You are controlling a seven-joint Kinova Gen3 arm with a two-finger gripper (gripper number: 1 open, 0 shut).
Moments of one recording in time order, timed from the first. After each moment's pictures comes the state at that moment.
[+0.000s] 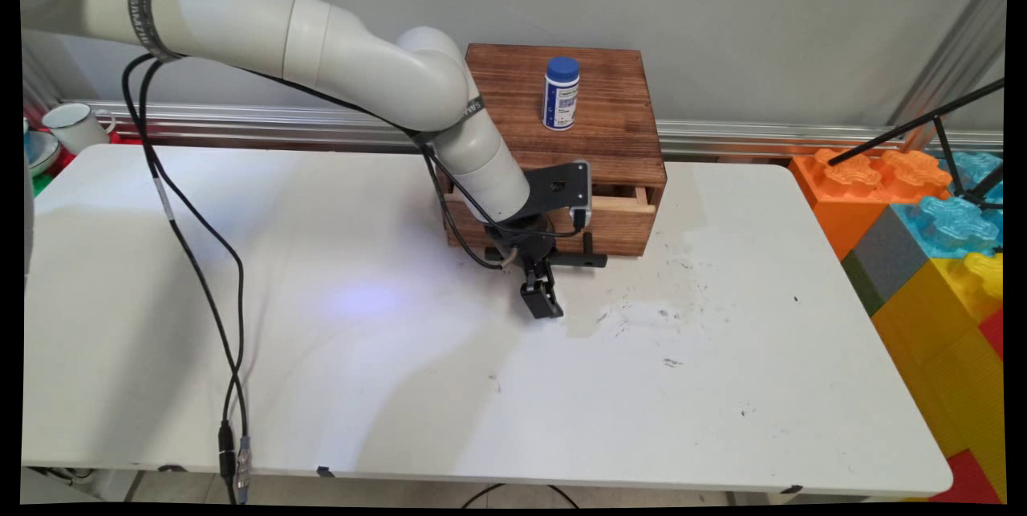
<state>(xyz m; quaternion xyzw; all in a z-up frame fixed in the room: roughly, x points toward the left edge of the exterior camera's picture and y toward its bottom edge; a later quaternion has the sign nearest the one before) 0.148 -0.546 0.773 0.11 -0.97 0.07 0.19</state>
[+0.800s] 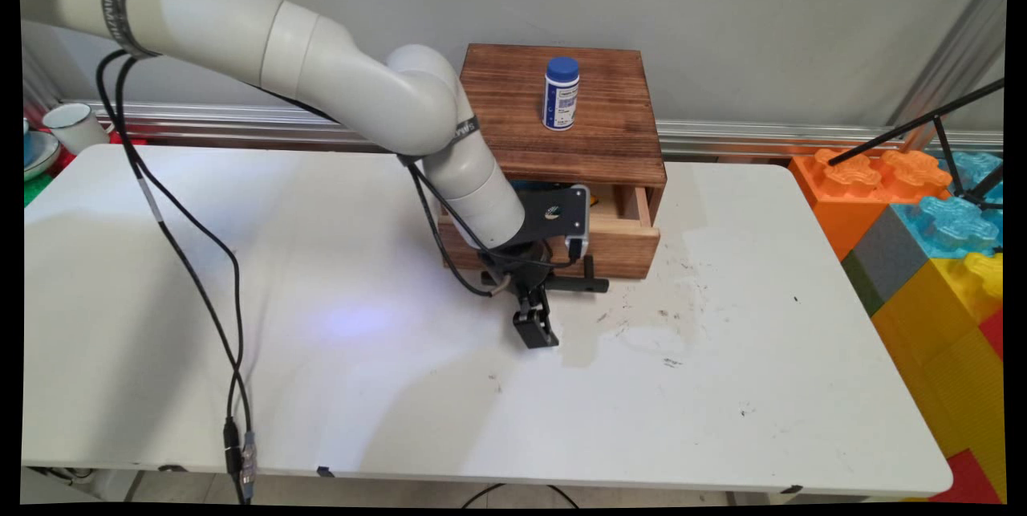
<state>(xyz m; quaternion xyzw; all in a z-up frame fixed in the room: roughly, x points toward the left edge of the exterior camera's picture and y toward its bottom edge) 0.141 -0.506 0.773 0.09 -0.98 0.05 0.19</state>
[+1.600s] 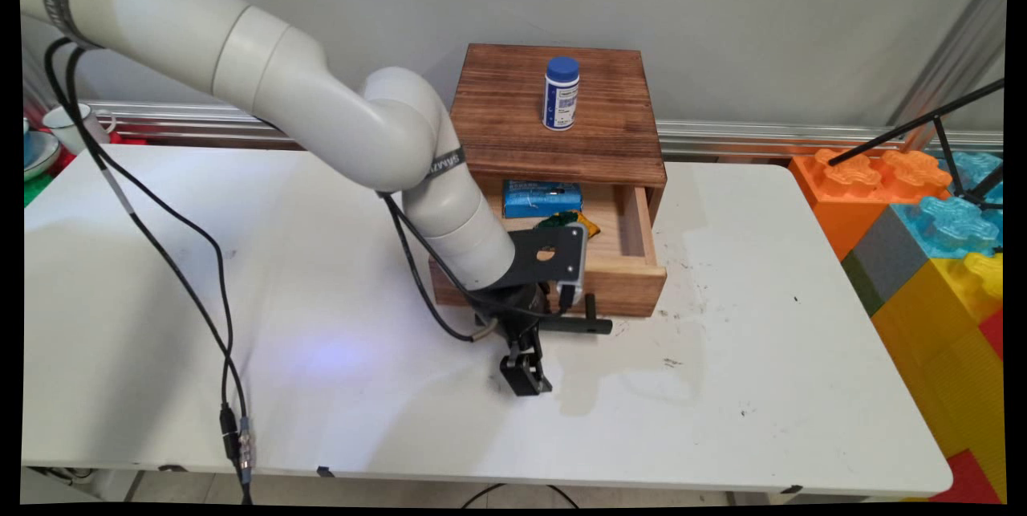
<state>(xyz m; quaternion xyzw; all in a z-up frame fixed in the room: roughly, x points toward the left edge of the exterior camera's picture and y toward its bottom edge) 0.131 -0.447 0.782 0.07 -0.98 0.04 0.19</state>
